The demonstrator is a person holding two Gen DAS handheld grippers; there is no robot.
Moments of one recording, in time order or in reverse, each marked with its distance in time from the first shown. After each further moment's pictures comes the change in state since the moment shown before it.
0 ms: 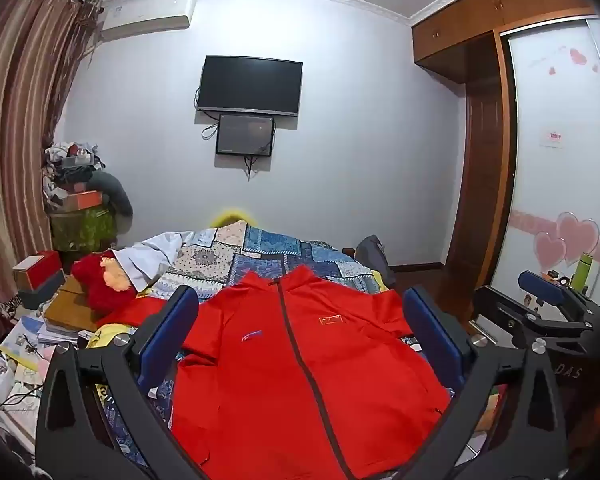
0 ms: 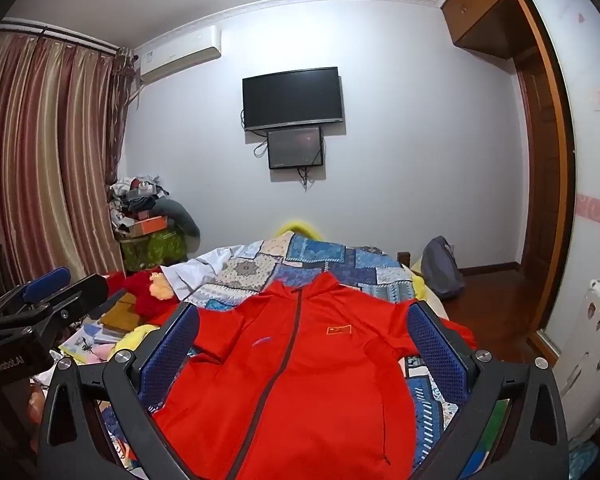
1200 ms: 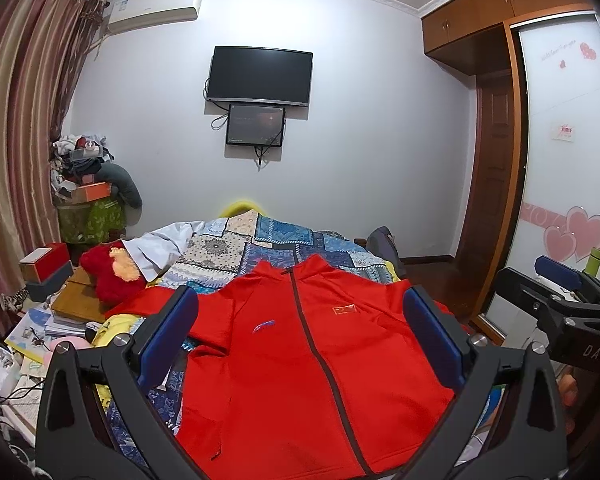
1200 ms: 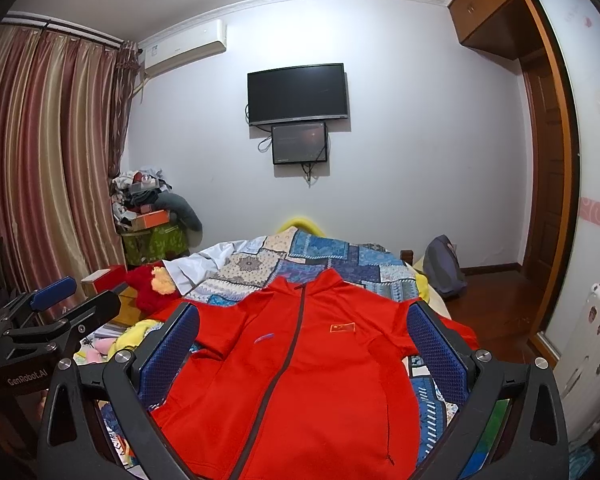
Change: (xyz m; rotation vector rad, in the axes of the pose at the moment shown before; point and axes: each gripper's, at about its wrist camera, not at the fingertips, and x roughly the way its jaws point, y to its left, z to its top) left arm 0.020 0.006 -0.003 -0.002 0.026 0.041; right arm 0.009 0.008 -0.008 -0.008 0.007 0.001
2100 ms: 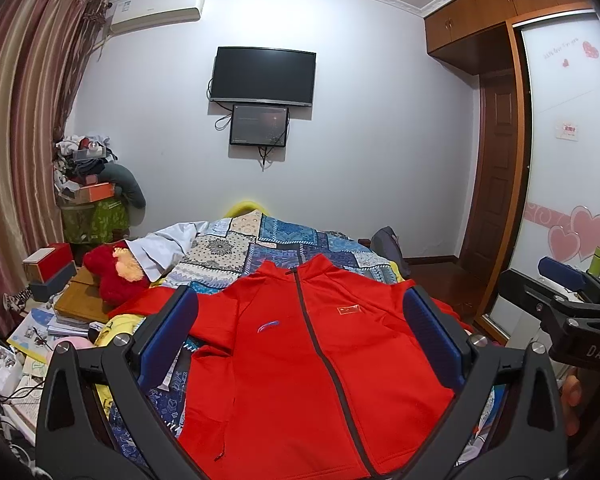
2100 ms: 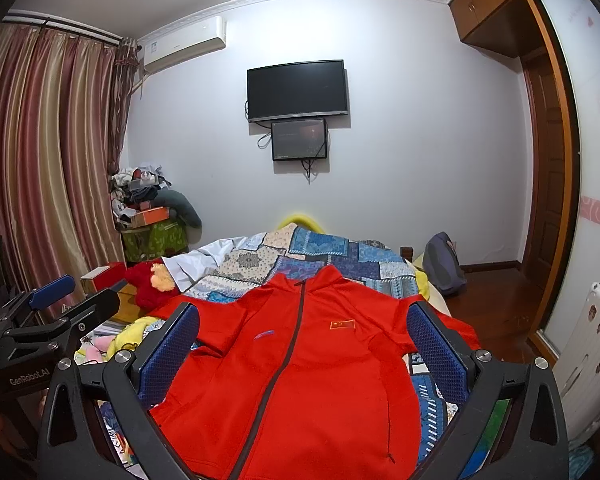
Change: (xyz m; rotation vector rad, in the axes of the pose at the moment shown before) left arm 0.001 0.000 -0.002 0.000 -0.003 0.015; right arm 0.007 0.005 -0.013 -0.003 0.009 0.001
